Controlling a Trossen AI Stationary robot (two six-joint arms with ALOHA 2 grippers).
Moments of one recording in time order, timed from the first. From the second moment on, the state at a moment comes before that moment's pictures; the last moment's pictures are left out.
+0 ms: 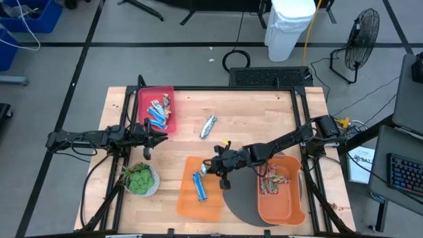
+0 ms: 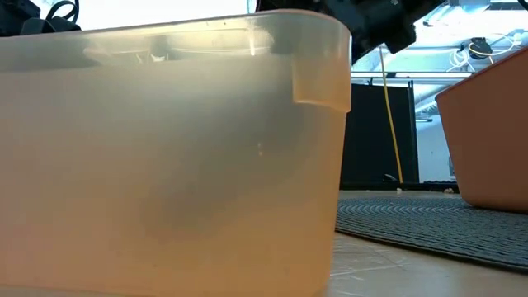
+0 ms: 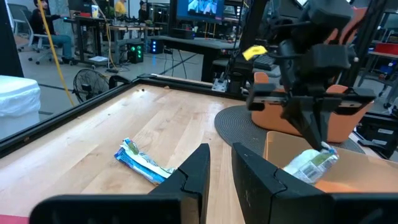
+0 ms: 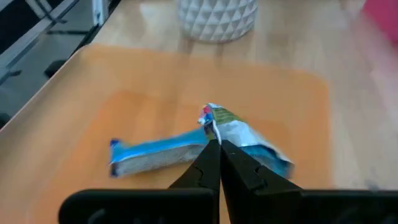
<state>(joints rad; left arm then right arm) -0.02 0.10 0.01 0.06 -0.14 -0.14 0.23 1.83 1.05 0.22 0.00 0.13</state>
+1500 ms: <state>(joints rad) -0.02 0.10 0.01 0.06 -0.14 -0.14 0.30 1.82 1.05 0.19 -0.08 0.18</state>
